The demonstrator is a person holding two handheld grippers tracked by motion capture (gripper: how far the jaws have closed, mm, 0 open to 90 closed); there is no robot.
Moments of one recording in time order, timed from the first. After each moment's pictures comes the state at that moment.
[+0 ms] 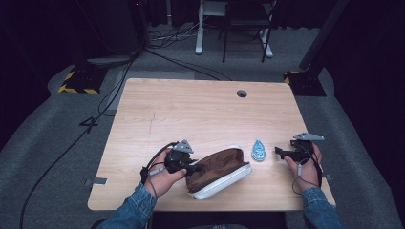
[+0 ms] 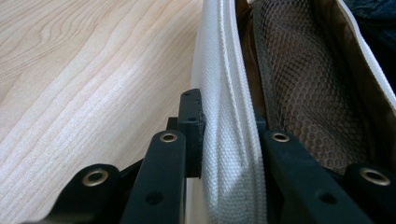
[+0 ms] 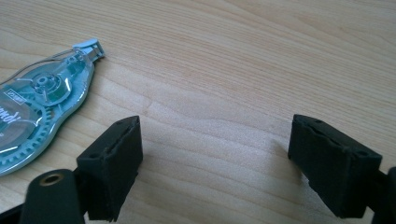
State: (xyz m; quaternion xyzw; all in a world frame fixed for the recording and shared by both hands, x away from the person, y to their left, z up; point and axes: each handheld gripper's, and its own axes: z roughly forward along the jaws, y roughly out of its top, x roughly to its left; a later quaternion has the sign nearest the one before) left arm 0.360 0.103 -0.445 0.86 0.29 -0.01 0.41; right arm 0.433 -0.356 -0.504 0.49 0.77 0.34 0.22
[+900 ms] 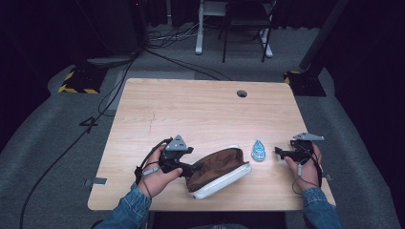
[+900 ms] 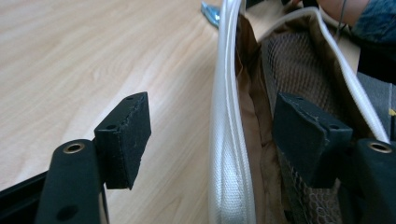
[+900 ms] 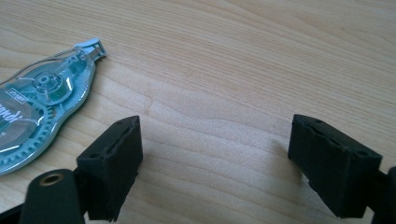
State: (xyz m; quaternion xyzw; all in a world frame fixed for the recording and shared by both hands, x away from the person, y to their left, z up) left arm 0.353 0.119 -0.420 0.84 0.29 0.06 0.45; right arm 0.432 -0.356 -0.504 0.49 0.77 0.34 0.22
